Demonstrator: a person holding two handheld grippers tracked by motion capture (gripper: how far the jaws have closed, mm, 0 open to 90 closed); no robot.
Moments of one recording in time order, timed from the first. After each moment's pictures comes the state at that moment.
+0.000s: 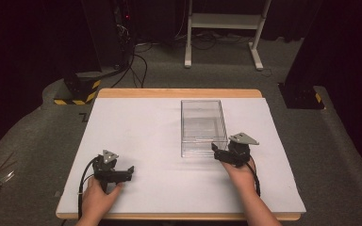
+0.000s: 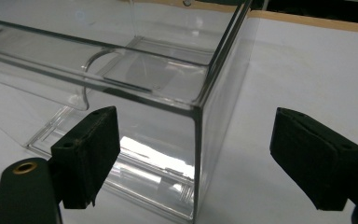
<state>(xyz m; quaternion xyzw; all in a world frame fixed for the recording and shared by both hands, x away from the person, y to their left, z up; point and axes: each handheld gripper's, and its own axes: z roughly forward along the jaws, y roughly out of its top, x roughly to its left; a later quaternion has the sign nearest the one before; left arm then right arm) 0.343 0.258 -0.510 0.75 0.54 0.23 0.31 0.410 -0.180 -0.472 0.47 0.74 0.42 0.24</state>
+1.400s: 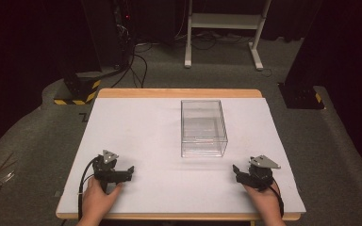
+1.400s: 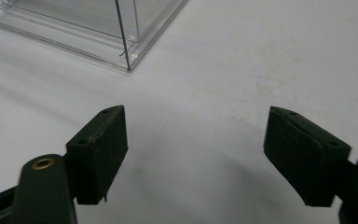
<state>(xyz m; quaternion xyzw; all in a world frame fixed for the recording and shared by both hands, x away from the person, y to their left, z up) 0.343 0.257 -0.511 0.75 0.54 0.23 0.31 0.352 -0.244 -0.500 0.47 0.77 0.36 0.26</state>
